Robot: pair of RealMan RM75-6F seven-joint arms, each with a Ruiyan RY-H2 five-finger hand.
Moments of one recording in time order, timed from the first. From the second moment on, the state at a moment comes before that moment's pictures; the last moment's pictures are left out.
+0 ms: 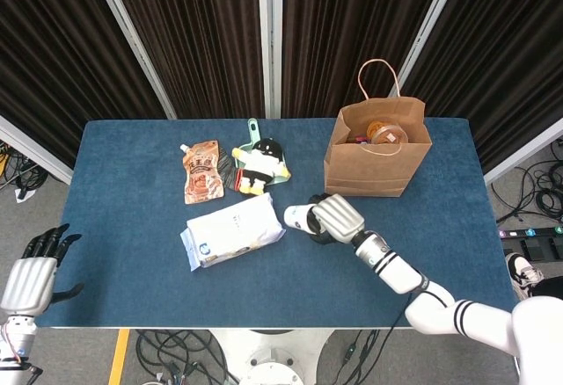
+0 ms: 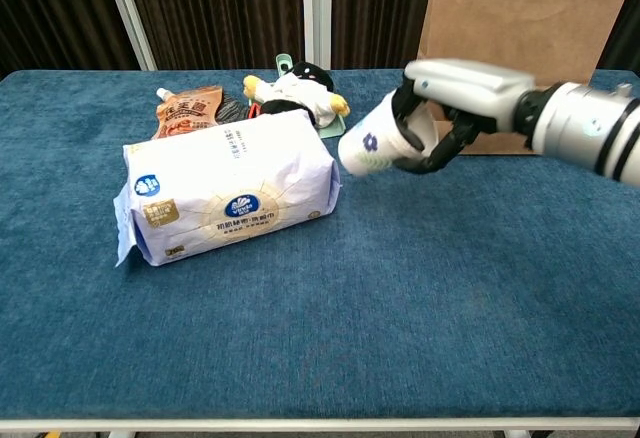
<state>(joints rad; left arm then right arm) -0.08 -1.22 0.00 -1.51 1.48 1.44 0.06 0.80 -1.57 0.10 -1.26 -1.54 0.96 0.17</state>
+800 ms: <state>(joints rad) -0.10 -1.21 -0.01 -1.54 1.49 1.43 0.08 0.61 -1.05 0.23 -1.75 -1.62 1.44 0.06</state>
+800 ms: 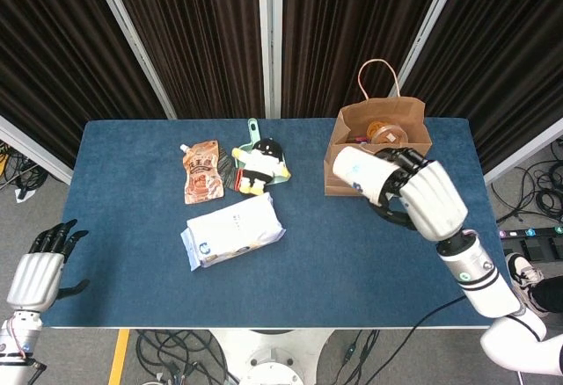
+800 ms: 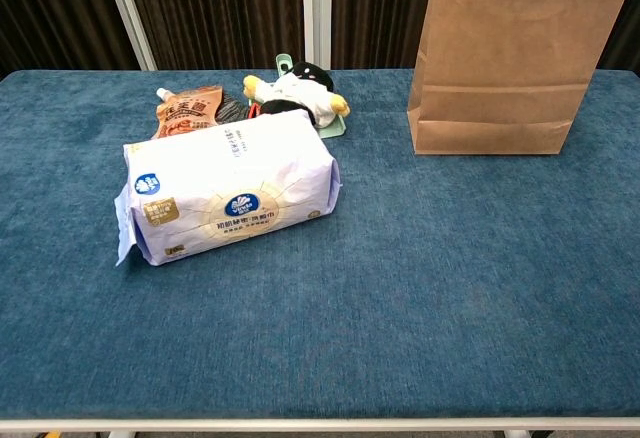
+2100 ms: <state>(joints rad) -0.09 -1.22 0.00 -1.52 1.47 1.42 0.06 0.85 -1.11 0.35 -1.46 -0.90 0.80 -0.05</state>
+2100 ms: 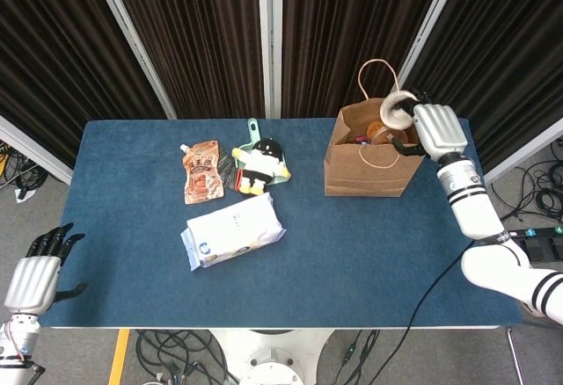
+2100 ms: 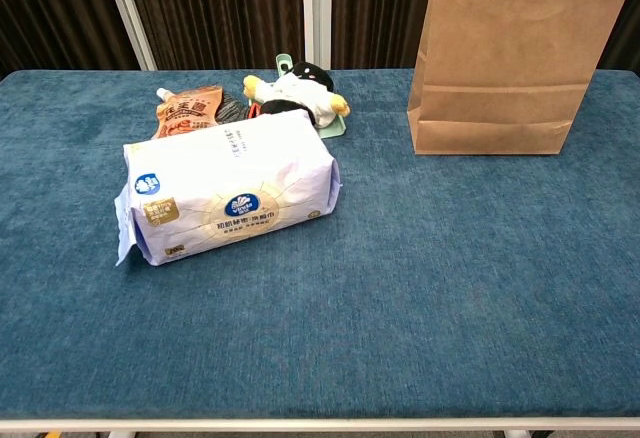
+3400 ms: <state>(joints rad) -0.08 -1.23 -0.03 -1.52 1.50 1.49 0.09 0.18 -1.06 -0.02 -1.57 -1.59 1.52 0.16</state>
